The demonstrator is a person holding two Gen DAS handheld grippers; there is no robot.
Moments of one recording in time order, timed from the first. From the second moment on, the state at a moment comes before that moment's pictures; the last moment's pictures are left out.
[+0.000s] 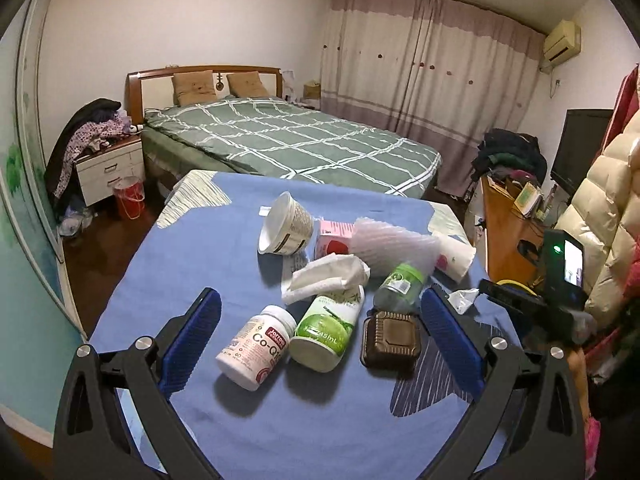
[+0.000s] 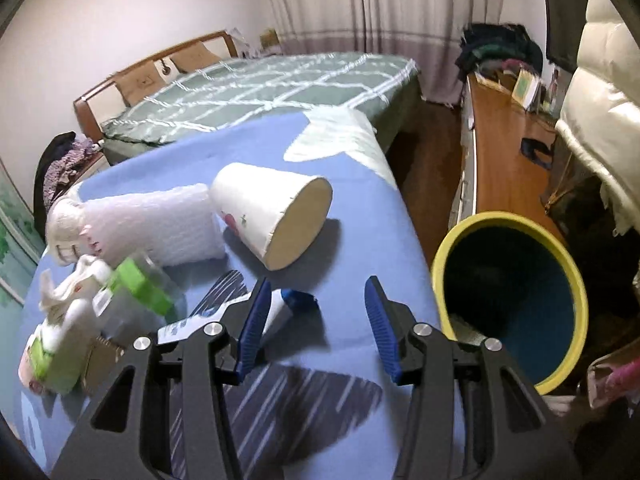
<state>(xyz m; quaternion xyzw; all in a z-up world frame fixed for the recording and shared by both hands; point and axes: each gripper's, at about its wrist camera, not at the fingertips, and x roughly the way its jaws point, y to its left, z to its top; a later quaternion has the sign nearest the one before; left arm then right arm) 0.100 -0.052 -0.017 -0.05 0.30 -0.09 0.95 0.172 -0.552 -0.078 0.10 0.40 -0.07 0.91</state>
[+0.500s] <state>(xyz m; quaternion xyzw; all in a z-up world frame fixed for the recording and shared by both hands) 0.115 -0.081 -0.033 -0.04 0.33 -0.11 0.94 0.195 -0.542 -0.104 0.14 0.43 -0.03 0.89</state>
